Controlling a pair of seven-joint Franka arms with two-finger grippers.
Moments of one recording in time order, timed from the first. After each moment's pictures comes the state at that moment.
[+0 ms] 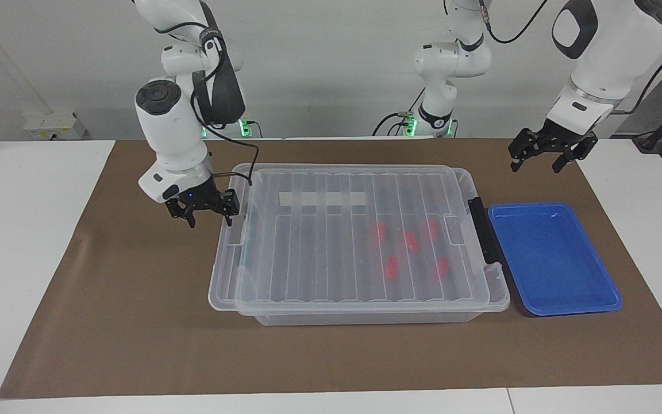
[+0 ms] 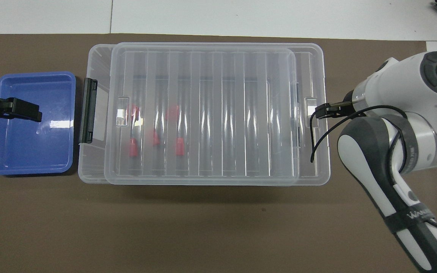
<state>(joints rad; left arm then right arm) -0.07 0.02 0.03 -1.60 -0.02 1.64 0.06 0.12 0.14 0.00 -1.82 -0.02 2.02 0.06</state>
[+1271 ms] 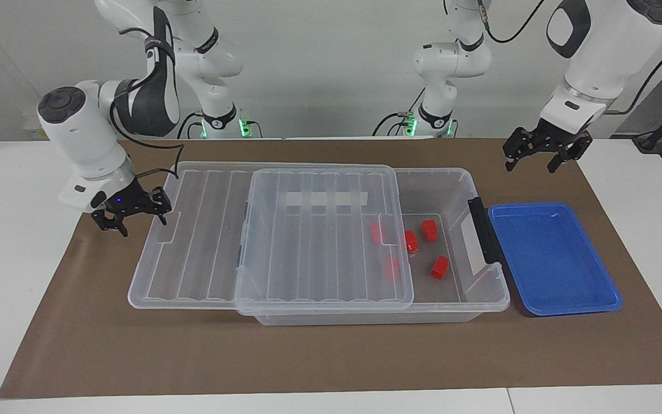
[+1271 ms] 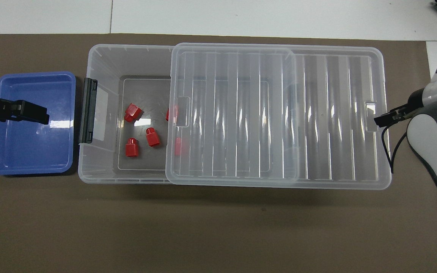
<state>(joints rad) -0.08 0.01 0.01 -1.60 -0.03 1.61 0.06 -0.12 0.14 0.00 -1.82 -0.02 2.01 -0.50</state>
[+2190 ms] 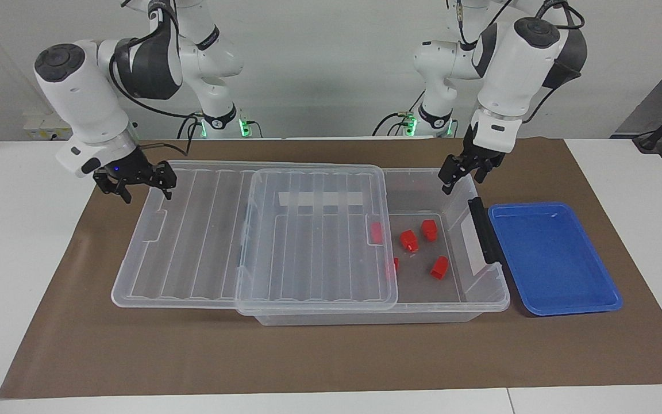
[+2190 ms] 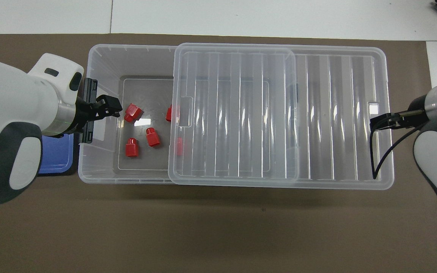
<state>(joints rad) -0.28 -0.02 -0.02 -1.84 -0.03 1.94 -0.64 -0.03 0.00 0.01 -1.81 -0.02 1.81 -0.06</state>
